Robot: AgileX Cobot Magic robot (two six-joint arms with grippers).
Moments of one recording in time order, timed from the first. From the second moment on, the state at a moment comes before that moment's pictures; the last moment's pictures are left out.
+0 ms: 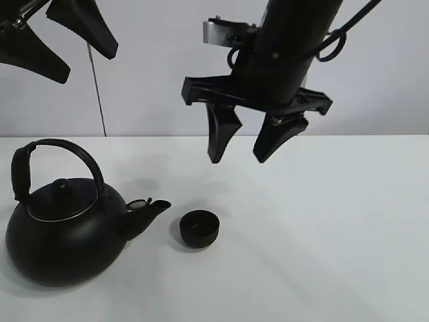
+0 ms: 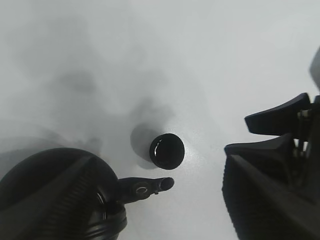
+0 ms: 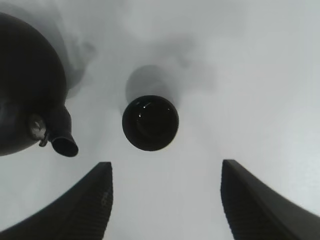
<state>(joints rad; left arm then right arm) -0.28 1.52 -1.20 -0.59 0.79 0.24 0.54 1.85 -1.40 0.16 0.87 0.08</state>
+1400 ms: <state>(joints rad) -0.28 1.52 -1.20 -0.59 0.79 0.24 0.28 1.48 -1.25 0.07 1.08 0.10</state>
